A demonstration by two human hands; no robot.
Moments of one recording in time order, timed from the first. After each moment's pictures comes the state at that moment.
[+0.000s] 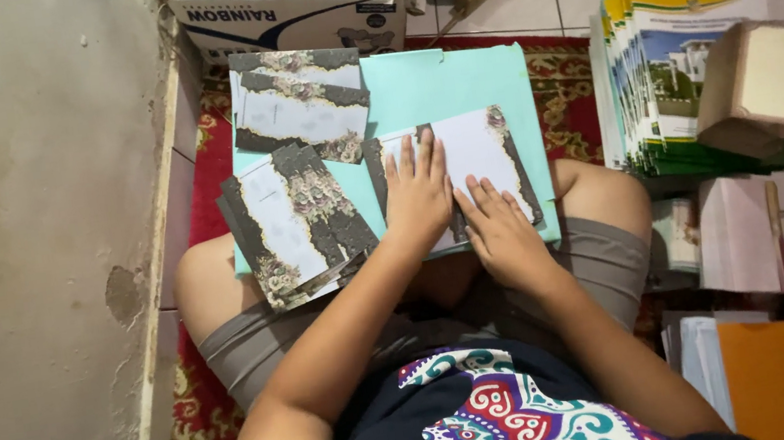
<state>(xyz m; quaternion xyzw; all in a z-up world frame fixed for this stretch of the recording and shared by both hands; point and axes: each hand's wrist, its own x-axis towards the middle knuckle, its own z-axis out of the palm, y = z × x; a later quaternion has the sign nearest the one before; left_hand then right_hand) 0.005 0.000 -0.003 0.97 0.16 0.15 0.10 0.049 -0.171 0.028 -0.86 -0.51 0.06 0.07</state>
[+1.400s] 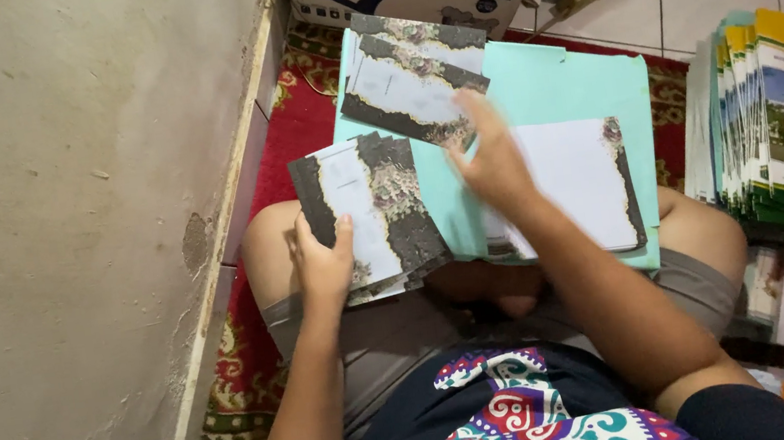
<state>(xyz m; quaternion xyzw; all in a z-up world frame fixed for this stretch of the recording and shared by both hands) -0.229 0.132 -0.032 0.63 0.56 0.26 0.47 0.020 0.032 0.075 -0.75 -0.54 0.05 0.39</state>
